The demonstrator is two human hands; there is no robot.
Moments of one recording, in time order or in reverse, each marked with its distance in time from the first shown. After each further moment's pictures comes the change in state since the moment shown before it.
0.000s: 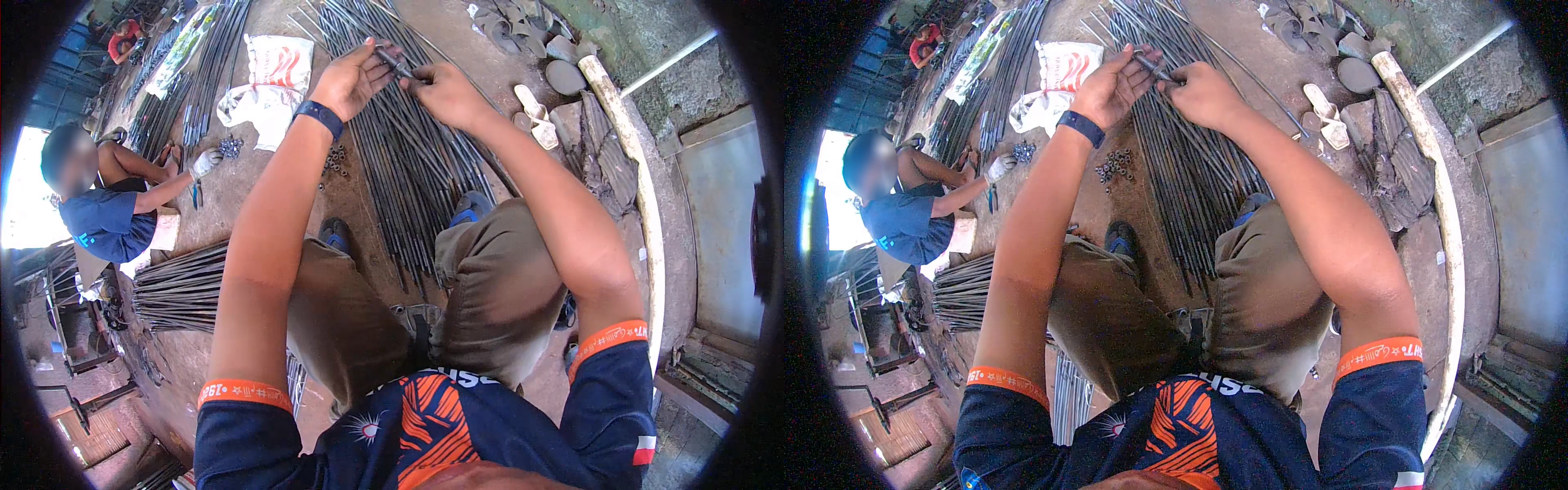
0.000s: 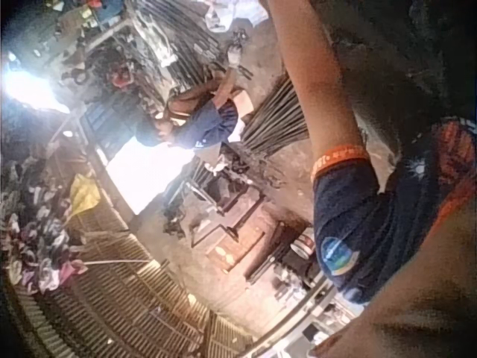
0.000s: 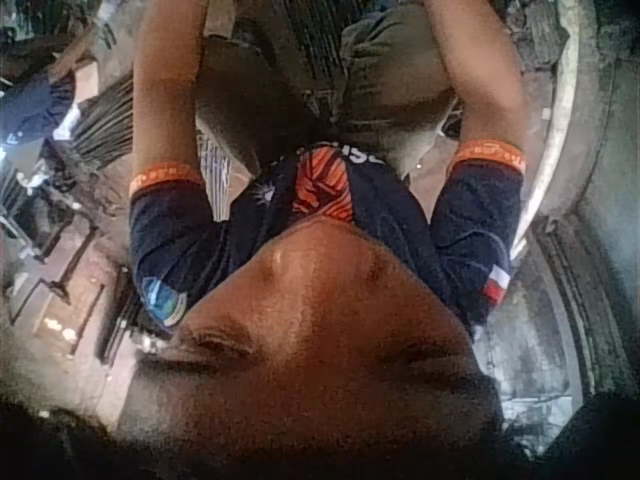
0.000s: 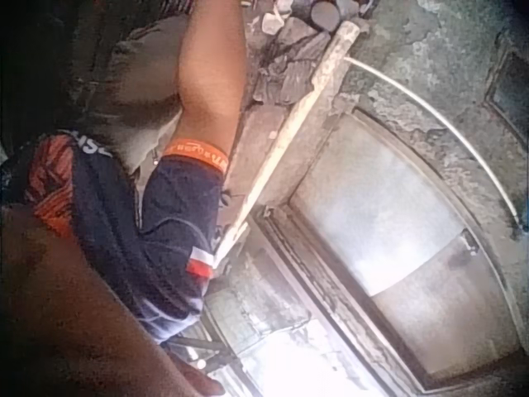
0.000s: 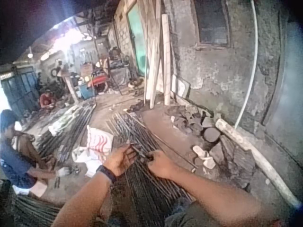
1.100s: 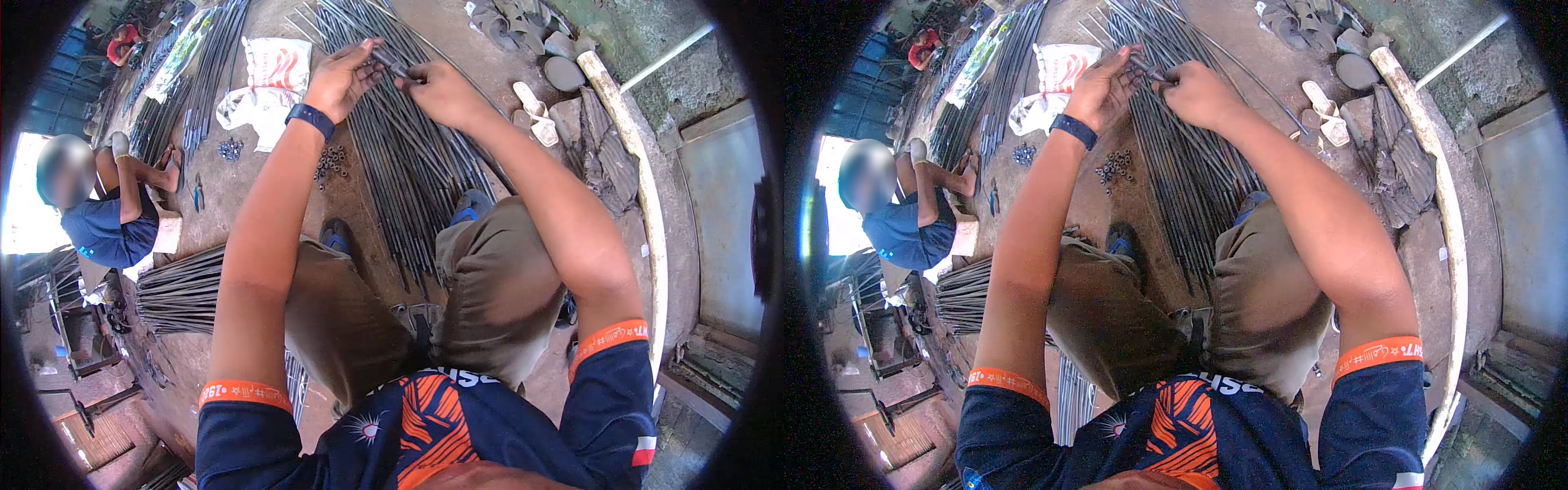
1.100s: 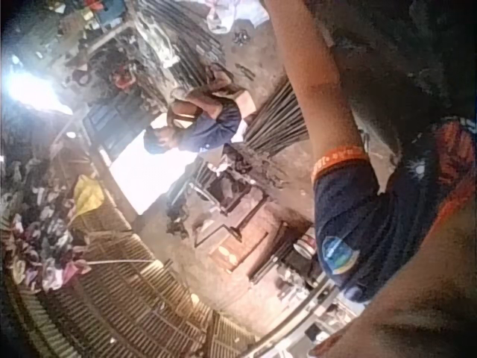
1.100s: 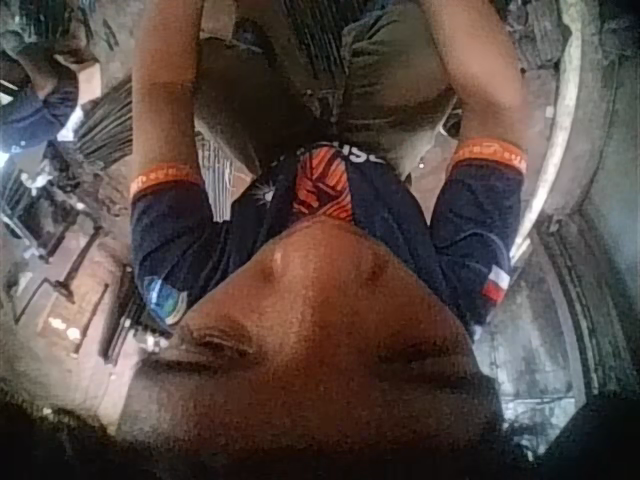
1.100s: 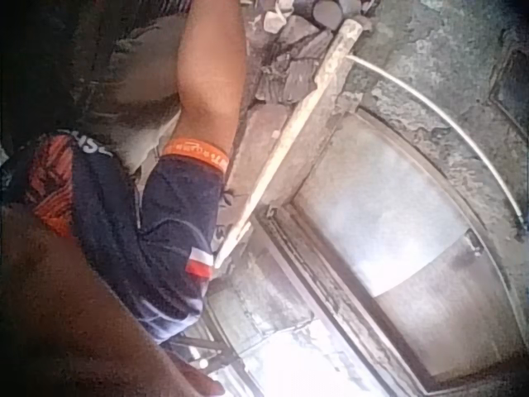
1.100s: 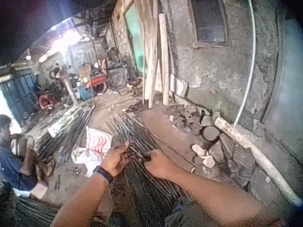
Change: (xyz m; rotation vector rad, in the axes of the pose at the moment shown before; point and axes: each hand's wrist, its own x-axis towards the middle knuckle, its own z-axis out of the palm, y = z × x) left_hand -0.003 0.001 -0.009 0.141 -0.024 0.088; right_hand -0.006 -0.012 -0.007 -0.020 -0.039 0.063
